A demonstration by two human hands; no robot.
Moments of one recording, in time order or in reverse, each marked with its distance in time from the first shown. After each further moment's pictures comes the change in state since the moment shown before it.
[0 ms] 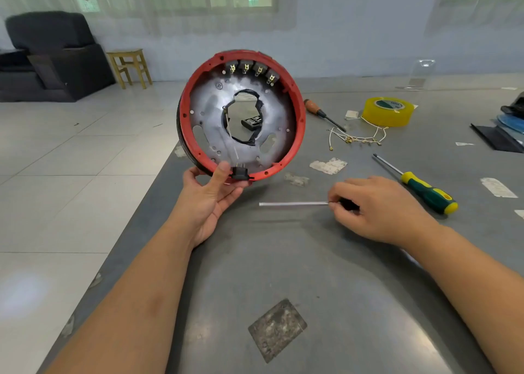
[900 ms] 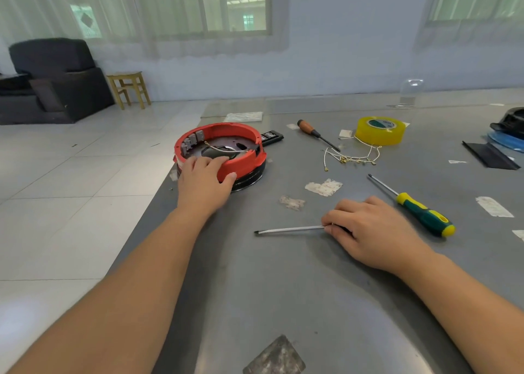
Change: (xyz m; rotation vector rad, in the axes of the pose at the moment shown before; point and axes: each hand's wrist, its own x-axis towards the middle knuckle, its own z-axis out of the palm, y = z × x) left_hand 0.093 0.016 0.006 1.683 0.111 0.468; right_hand 0.004 0.018 0.017 -0.102 -0.047 0.019
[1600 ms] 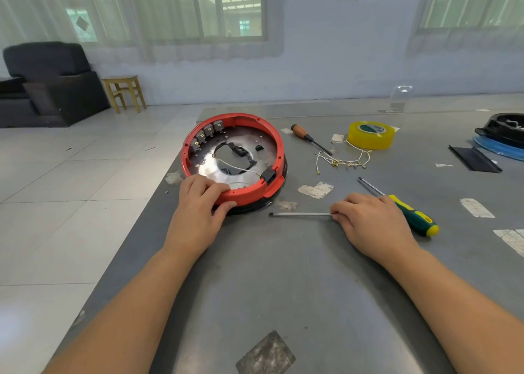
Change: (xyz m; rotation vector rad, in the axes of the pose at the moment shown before) left_hand -0.070 -0.004 -0.005 -0.173 0.228 0.355; right_hand 0.002 0.015 0.006 -0.152 0.008 0.287
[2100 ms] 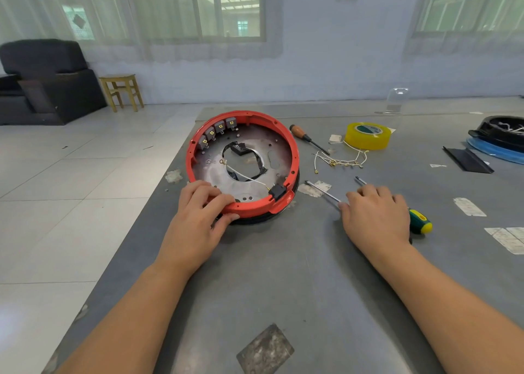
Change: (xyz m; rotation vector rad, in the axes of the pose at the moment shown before) left_hand -0.023 0.016 -0.018 0.018 0.028 0.152; right_hand 0.000 -0.016 -0.010 -0.180 0.052 0.307
